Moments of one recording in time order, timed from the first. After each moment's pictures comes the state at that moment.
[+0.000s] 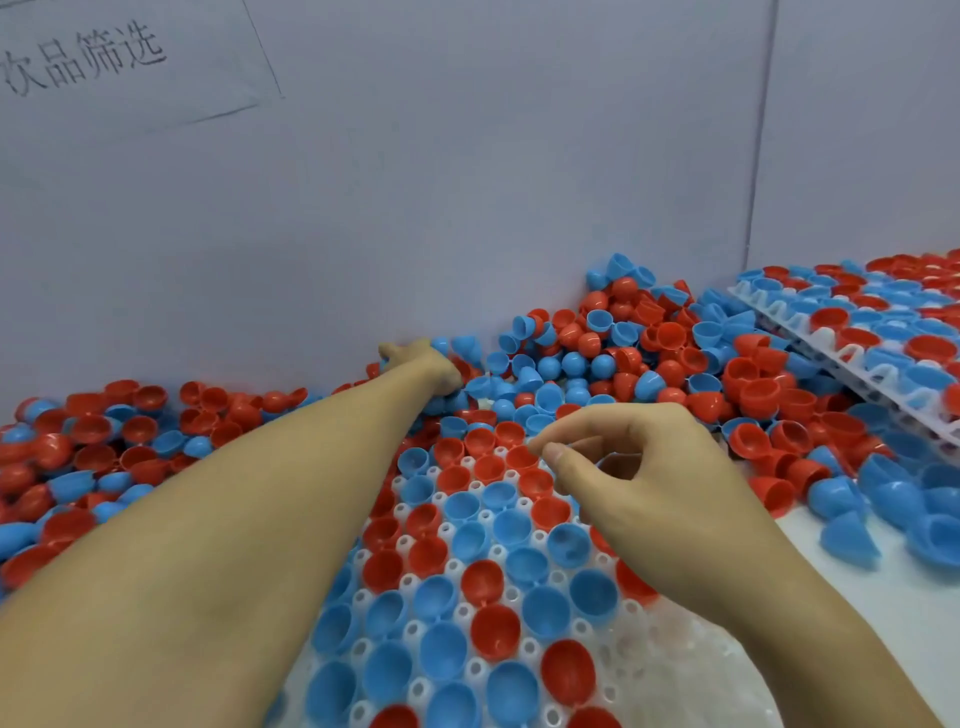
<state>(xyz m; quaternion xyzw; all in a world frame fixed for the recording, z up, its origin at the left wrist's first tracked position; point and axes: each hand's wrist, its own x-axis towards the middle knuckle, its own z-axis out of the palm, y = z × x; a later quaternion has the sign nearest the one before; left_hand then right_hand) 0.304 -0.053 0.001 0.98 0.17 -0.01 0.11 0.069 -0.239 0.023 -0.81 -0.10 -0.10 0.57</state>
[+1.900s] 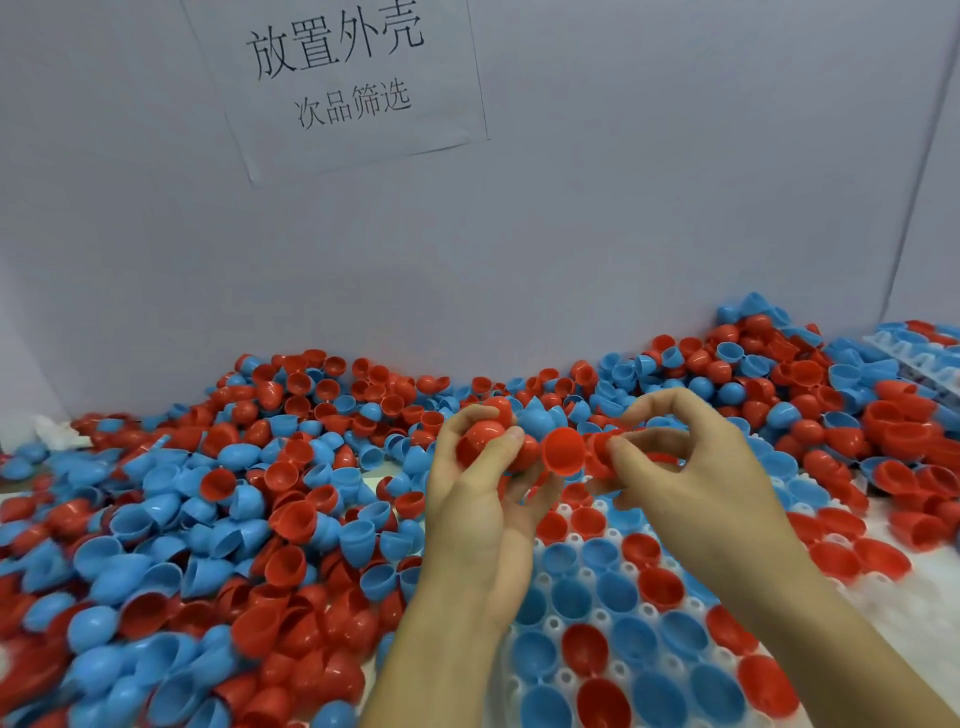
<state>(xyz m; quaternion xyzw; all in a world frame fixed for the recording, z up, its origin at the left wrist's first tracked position) 0.031 -0.010 0.020 0.40 0.05 0.11 0.91 0.041 -0.150 0.033 -0.73 -0.10 -0.10 0.67</state>
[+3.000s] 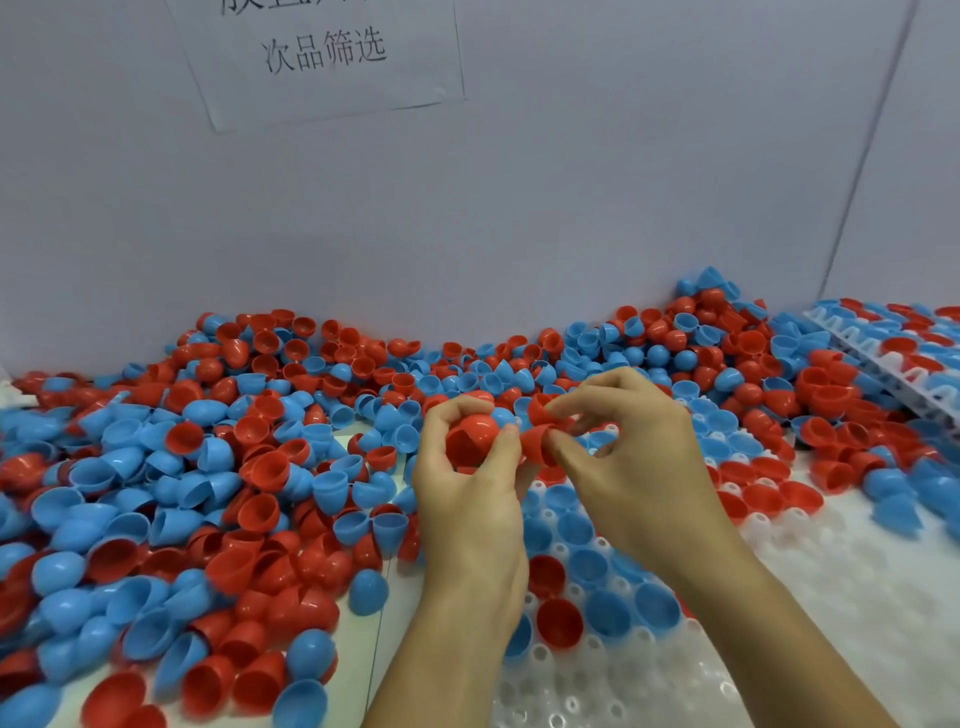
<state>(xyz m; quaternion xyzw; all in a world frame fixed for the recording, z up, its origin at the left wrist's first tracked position) 0.001 -0.036 0.007 0.49 0.09 0.22 0.84 0.027 -0.144 0.021 -0.85 -0.18 -0.22 0.45</state>
